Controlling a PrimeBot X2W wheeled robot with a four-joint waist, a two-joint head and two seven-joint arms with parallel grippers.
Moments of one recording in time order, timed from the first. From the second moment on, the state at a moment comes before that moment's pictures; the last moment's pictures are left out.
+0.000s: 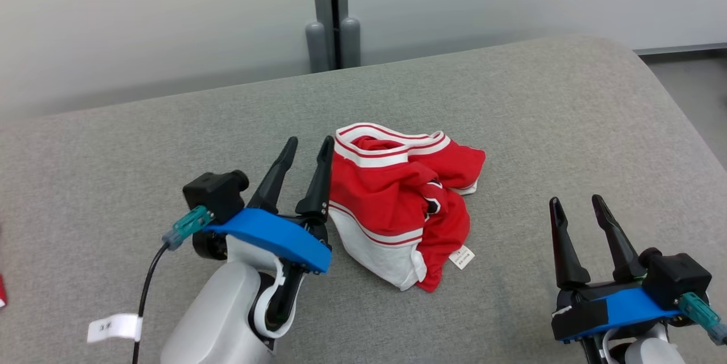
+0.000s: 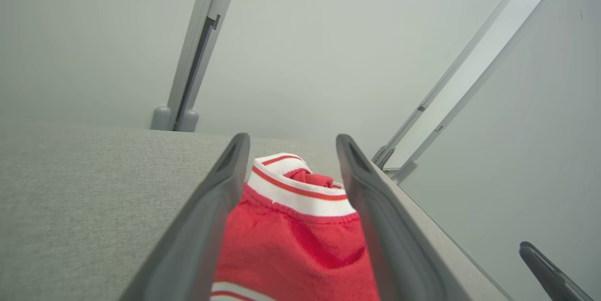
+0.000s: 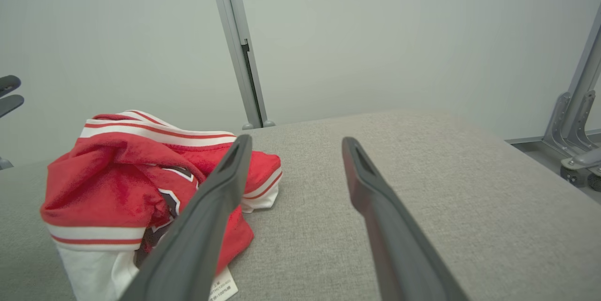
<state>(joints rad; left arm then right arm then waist) -0.44 0.08 -0.47 0.44 -0.74 -0.11 -0.16 -0.10 -0.05 -0.01 0.18 0.20 0.13 -0.24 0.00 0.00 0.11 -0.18</state>
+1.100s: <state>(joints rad) 0.05 0.11 -0.06 0.24 -0.27 -0.11 -0.26 -0.02 -0.05 -0.05 0.17 0.15 0.13 -0.17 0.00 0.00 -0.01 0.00</state>
